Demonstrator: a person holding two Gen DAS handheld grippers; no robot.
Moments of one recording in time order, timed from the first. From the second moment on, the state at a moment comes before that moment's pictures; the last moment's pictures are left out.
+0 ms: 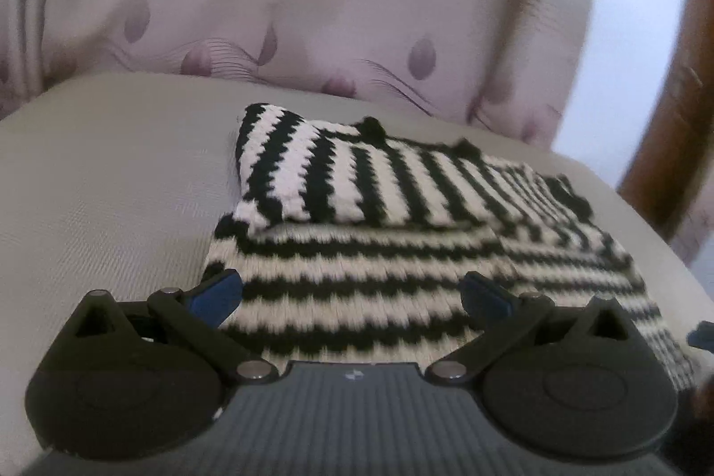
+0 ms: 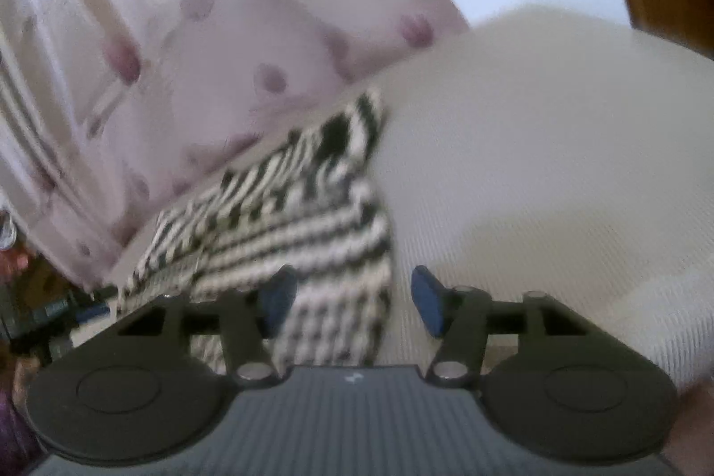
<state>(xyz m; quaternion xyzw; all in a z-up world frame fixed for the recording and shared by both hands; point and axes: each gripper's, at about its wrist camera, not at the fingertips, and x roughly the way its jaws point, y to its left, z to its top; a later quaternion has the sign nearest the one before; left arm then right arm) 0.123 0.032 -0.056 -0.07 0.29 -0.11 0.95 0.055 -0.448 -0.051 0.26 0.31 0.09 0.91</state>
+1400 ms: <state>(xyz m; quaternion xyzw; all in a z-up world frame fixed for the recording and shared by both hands) 0.060 0.086 -0.090 -0.27 0.35 -0.24 0.86 0.017 -0.432 -0.096 0.49 0.28 0.15 0.81</state>
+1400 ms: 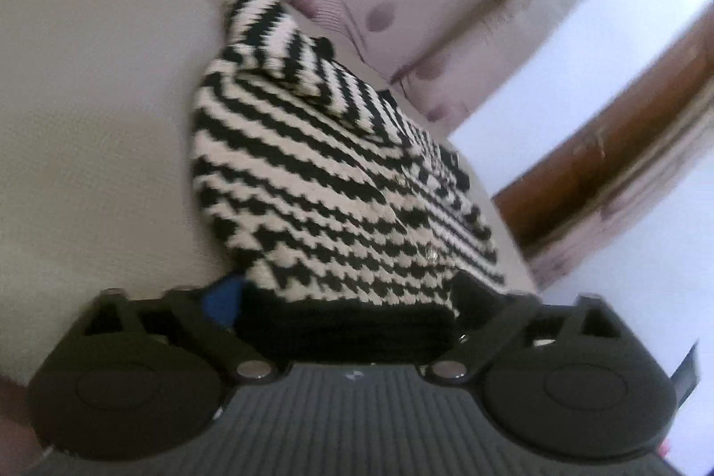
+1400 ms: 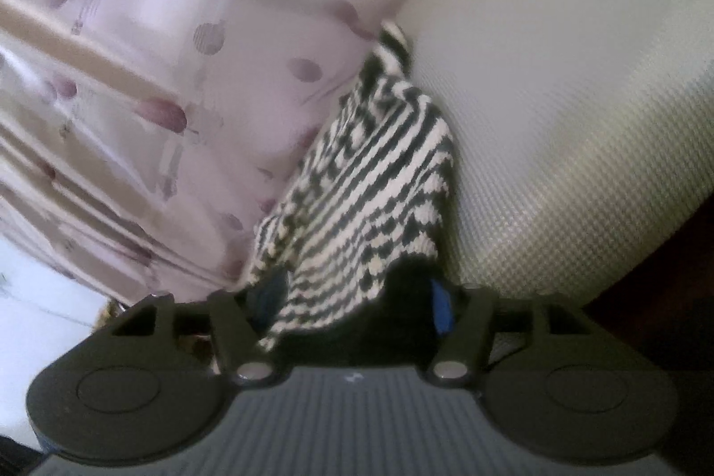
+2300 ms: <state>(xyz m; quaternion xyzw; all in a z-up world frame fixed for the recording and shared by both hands) 0.052 0.097 -0.091 -0.25 0.36 -0.21 0.87 0.020 -0.431 -0.085 0.43 0.30 0.13 0.84</state>
